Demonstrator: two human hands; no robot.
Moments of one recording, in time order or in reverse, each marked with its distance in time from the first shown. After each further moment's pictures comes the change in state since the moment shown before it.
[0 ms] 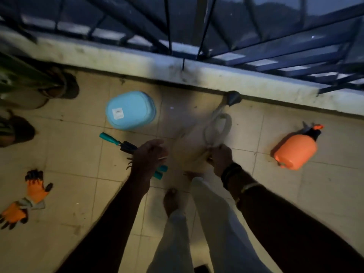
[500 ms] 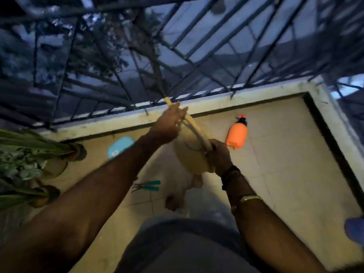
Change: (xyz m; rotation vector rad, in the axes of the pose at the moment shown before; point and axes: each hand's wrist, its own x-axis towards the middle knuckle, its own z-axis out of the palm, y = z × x) left_hand -0.271 0.123 0.117 1.355 -0.405 1.207; right_hand -0.312 0.053 -0.202 -0.218 0.274 -0.692
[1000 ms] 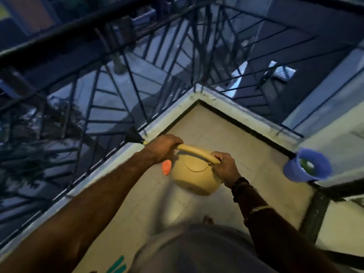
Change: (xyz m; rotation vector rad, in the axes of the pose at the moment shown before) left_hand 0.112 0.358 0.120 0.355 -0.355 0.734; right_hand -0.115 0.187 -0.307 0.234 0.463 0.222
